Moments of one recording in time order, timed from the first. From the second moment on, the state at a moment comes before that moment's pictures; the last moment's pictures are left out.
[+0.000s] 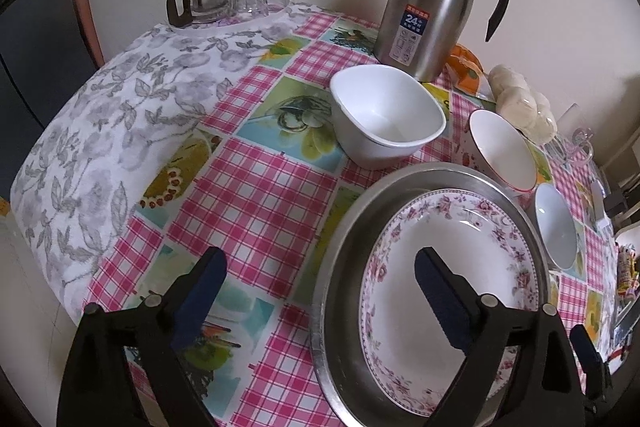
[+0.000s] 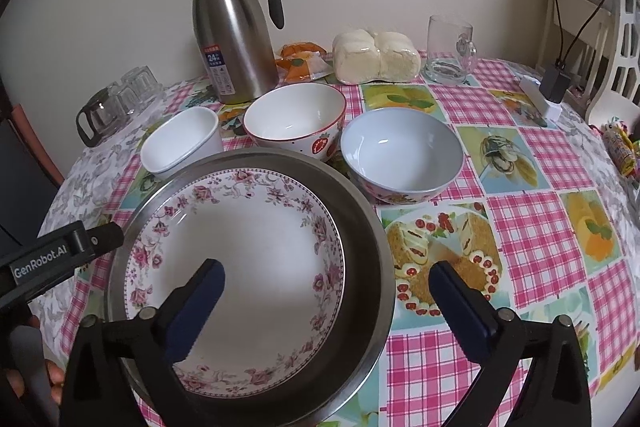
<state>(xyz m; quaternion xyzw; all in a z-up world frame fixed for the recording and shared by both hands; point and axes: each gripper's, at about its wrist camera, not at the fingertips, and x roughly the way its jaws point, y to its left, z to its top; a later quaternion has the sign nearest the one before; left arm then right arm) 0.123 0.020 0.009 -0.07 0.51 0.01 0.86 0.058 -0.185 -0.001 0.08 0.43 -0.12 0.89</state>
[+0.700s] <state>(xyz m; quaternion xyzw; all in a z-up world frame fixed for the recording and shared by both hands) 0.121 0.011 0.019 -0.09 0.45 -0.04 0.89 0.050 -0.191 0.005 0.09 0.40 -0.11 0.91</state>
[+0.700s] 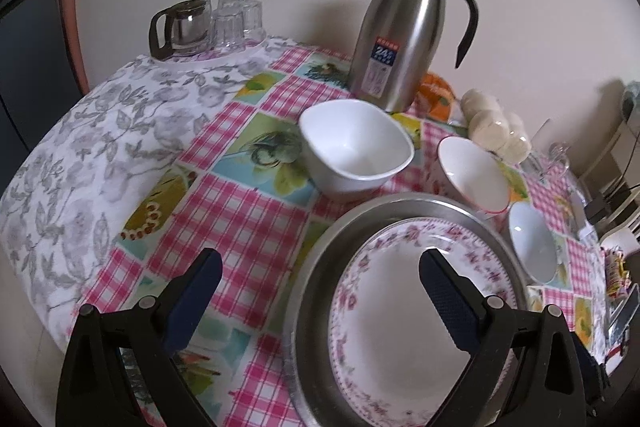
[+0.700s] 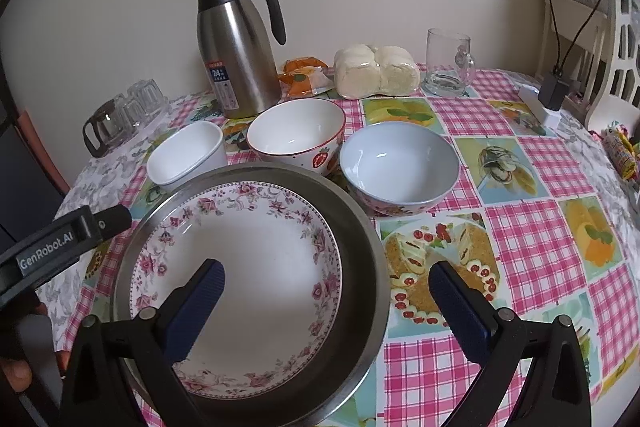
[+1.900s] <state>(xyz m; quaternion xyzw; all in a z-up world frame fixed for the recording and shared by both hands) 0.253 -0.085 0.094 -0.04 0.48 -0.18 0.86 0.164 -0.272 0.066 0.11 0.41 -0.09 0.90</state>
